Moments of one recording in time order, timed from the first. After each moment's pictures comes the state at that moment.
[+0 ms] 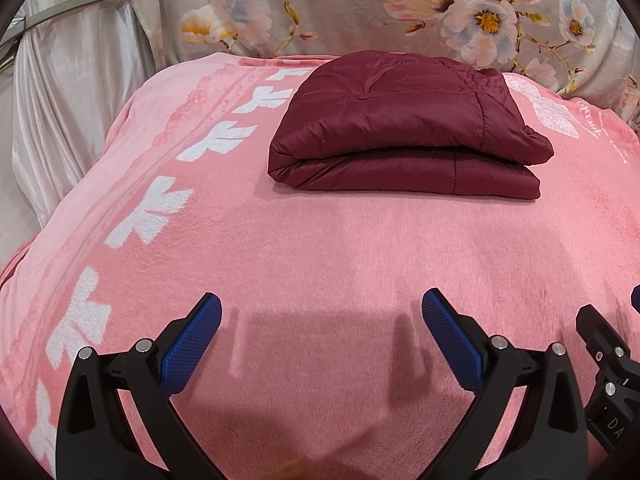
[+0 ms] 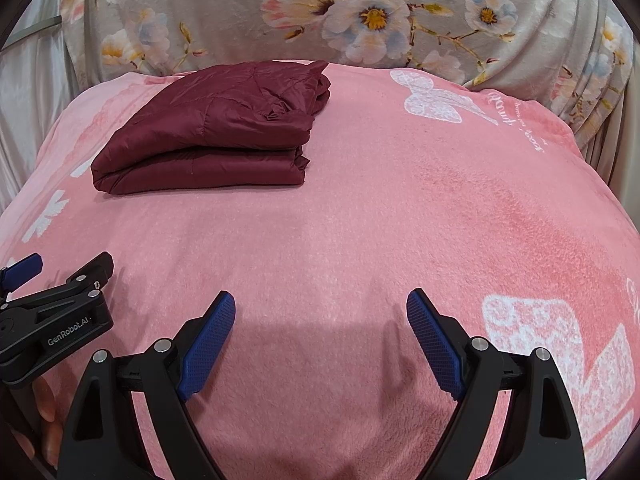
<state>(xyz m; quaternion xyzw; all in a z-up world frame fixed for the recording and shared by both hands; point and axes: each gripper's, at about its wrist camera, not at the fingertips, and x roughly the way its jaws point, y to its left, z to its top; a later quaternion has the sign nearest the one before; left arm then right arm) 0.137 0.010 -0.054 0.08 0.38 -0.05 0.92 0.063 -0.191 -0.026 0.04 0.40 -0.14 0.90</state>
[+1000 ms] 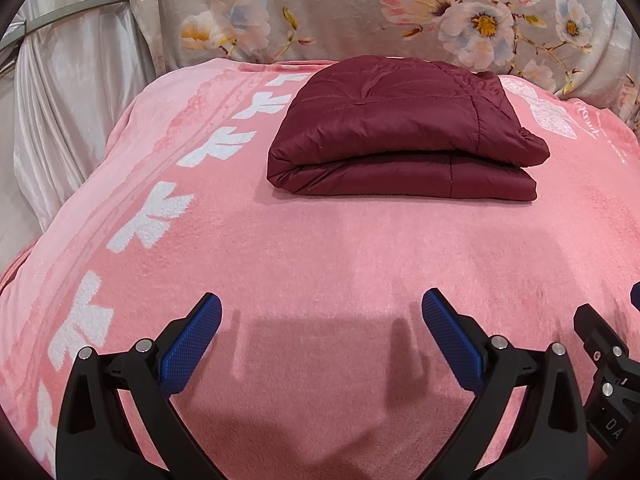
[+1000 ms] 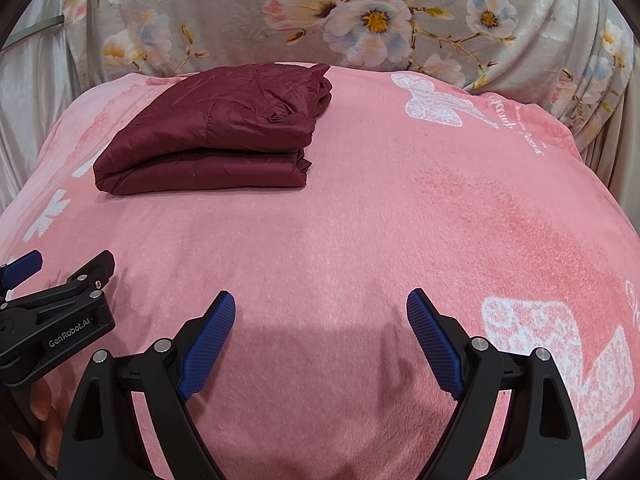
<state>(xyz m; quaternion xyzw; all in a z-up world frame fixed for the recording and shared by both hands) 0.134 0.007 -0.050 0.09 0.38 -0.05 0.92 0.062 -0.189 -0.024 0.04 0.40 -0.14 0.91</state>
